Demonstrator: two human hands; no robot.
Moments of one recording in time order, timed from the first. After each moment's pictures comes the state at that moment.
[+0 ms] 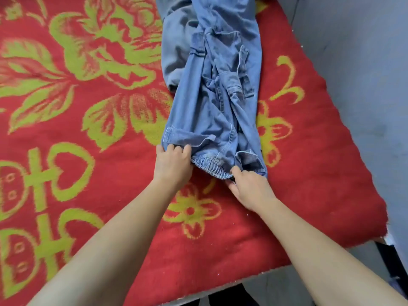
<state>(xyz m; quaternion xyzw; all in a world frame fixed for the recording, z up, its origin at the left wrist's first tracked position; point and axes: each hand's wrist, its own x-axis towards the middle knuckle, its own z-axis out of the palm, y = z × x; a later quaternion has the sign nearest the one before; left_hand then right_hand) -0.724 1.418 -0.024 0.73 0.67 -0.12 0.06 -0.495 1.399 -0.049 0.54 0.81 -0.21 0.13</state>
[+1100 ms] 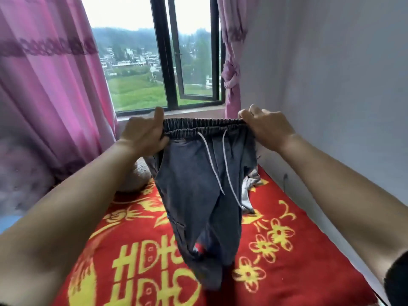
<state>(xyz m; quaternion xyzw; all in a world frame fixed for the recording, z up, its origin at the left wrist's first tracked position) -0.975 1.152 0.672 0.68 0.66 0.09 -0.30 -0.655 1.244 0.658 0.42 0.81 0.36 -0.18</state>
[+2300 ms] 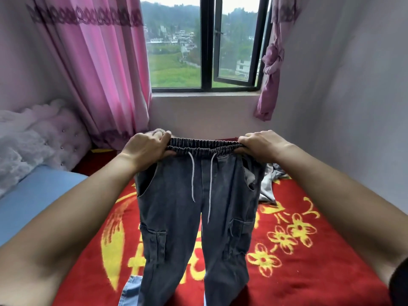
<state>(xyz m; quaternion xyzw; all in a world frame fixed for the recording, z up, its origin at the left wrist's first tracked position) -1.093 1.077 0.574 0.71 0.58 0.04 -0.40 -0.771 1.217 0.595 0.31 0.93 0.18 -0.04</state>
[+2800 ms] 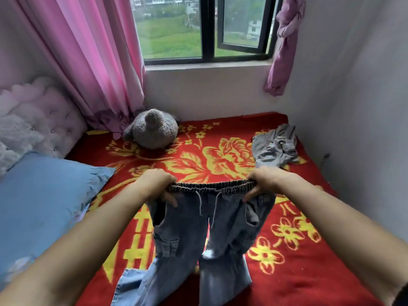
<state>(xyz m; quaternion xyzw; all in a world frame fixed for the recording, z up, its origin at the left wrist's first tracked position) -1.064 1.162 0.457 0.70 0.69 -0.18 0.03 -0.757 1.306 0.468 0.36 0.89 -0.14 0.22</state>
